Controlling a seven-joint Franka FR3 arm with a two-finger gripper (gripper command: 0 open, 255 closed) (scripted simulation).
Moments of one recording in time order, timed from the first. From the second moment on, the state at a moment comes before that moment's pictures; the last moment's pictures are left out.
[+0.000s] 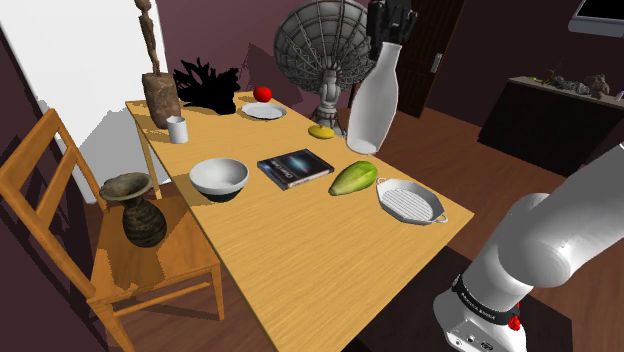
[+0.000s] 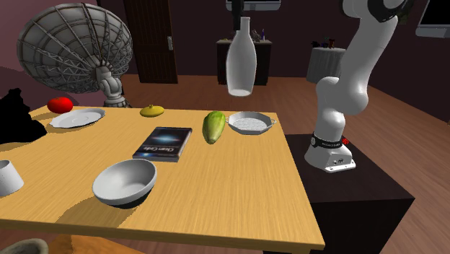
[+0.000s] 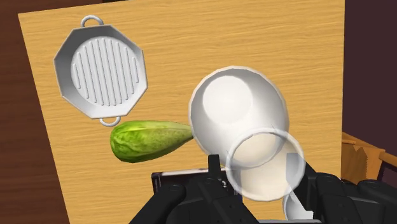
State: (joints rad) arm -0.03 -0.28 0.05 -1.57 0.03 1.29 0.22
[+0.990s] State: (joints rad) arm -0.04 -0.39 0.03 -1.82 0.03 1.42 0.19
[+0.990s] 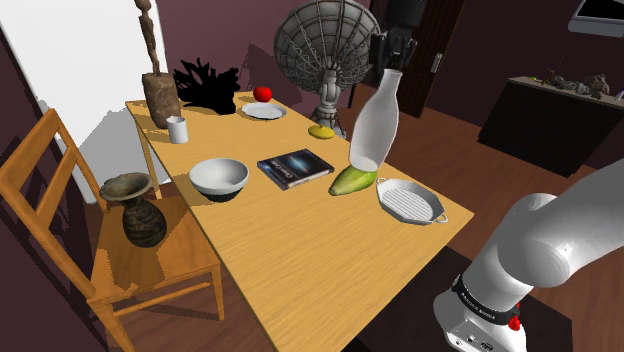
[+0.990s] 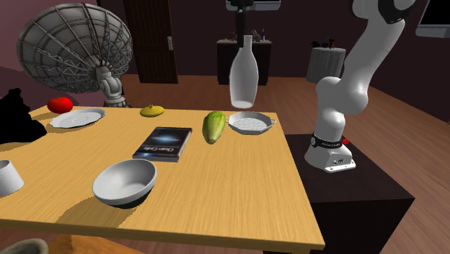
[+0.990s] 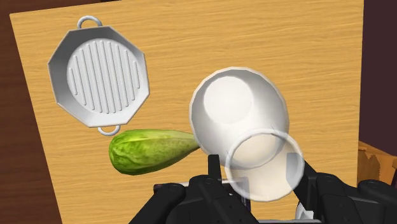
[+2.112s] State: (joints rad) arm -0.04 -0.46 0.03 -2.11 0.03 1.65 0.18
